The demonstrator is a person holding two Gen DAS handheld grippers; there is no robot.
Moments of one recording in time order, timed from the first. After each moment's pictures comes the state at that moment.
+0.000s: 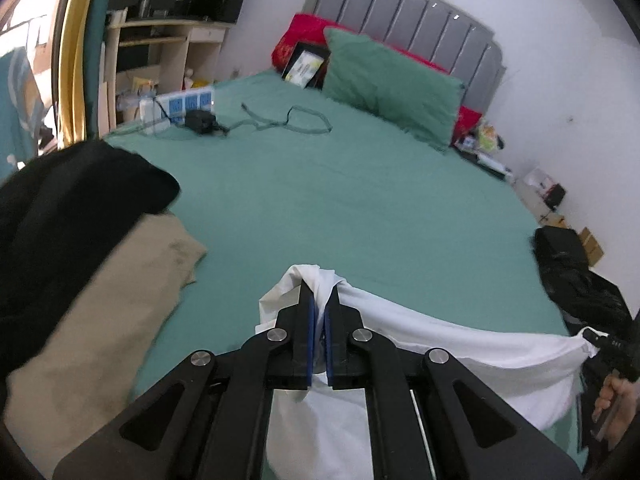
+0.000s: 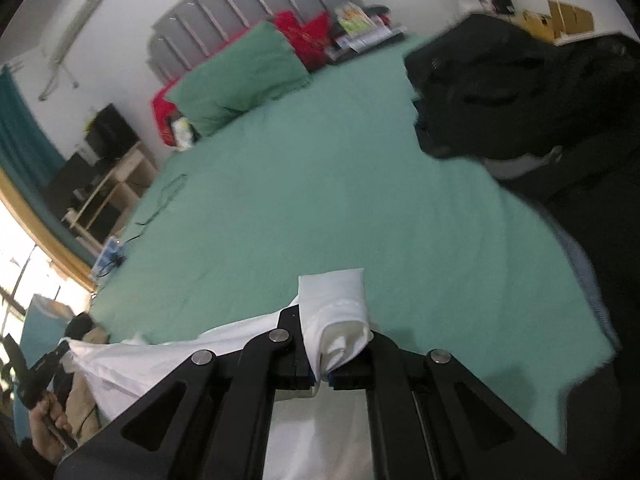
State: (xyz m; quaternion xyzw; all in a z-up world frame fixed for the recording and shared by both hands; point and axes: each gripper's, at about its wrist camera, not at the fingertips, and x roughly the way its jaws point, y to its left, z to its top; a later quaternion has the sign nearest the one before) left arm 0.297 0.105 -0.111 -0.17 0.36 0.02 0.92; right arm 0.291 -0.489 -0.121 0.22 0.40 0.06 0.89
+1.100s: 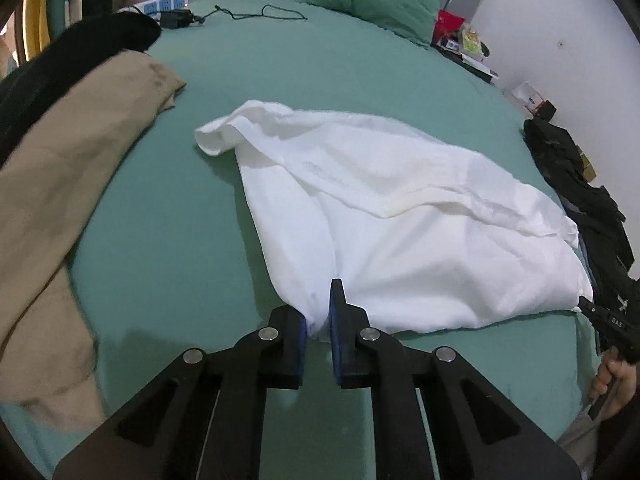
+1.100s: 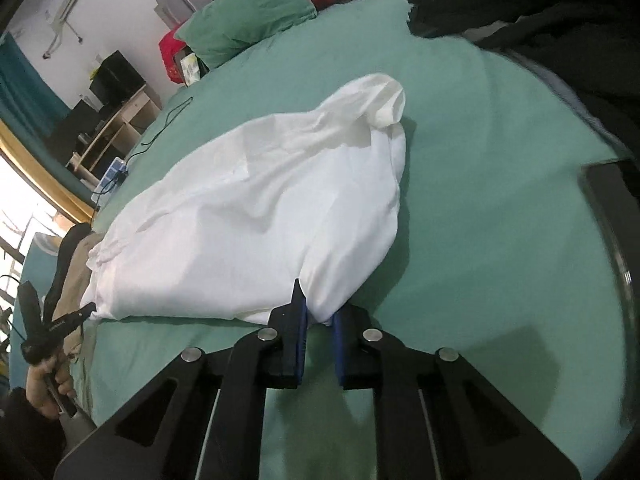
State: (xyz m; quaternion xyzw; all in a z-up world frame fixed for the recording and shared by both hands) left arm 0.188 0.081 -0.175 -0.13 0.48 -0.04 0.87; right arm 0.155 -0.460 -0.181 0.19 0.47 0.09 0.86
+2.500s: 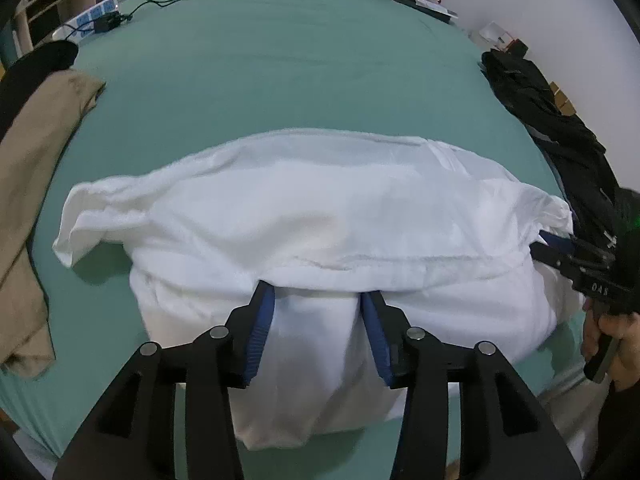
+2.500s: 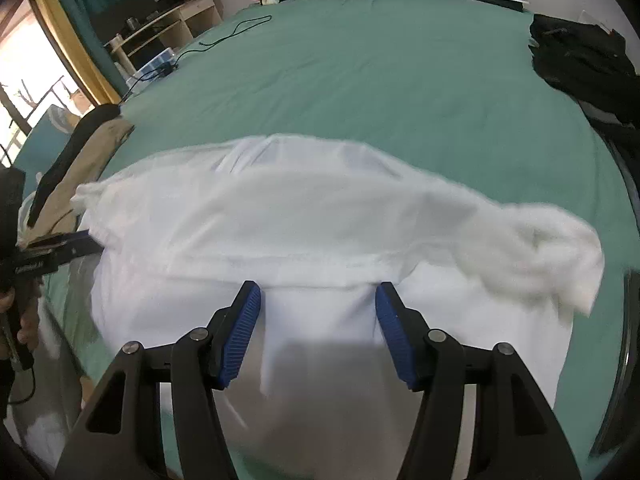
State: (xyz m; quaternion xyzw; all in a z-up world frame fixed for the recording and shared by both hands) left arm 0.186 -0.020 -0.164 -0.07 0.54 -0.10 0.83; right arm 0.216 -0.352 -0.174 0.02 0.52 0.19 0.83
